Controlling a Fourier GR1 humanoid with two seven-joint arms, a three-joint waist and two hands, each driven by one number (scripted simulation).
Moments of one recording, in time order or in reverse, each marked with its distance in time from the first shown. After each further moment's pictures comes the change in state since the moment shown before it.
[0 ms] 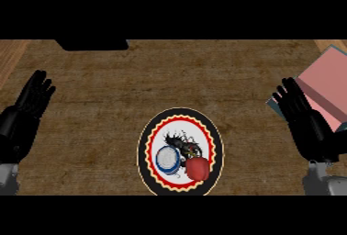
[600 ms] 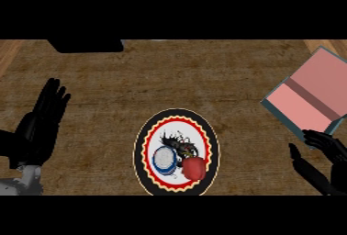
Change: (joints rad) left arm 0.013 -0.147 -0.009 0.002 0.030 0.090 0.042; right arm 0.323 0.003 -0.068 -0.056 0.360 -0.316 -0.181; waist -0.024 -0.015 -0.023
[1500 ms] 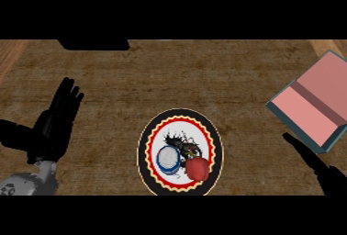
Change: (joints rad) left arm -0.036 -0.077 -0.020 0.038 -0.036 0.001 0.017; right arm 0.058 -0.263 0.298 -0.494 0.272 0.381 0.618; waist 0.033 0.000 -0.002
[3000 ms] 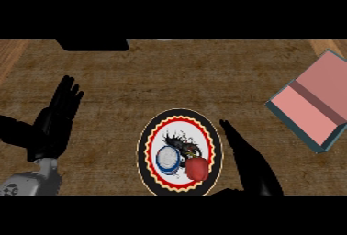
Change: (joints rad) left arm -0.001 -0.128 0.130 -0.013 -0.144 -0.118 0.087; right arm -0.296 0.407 0.280 0.183 0.270 0.053 0.374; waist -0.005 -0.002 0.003
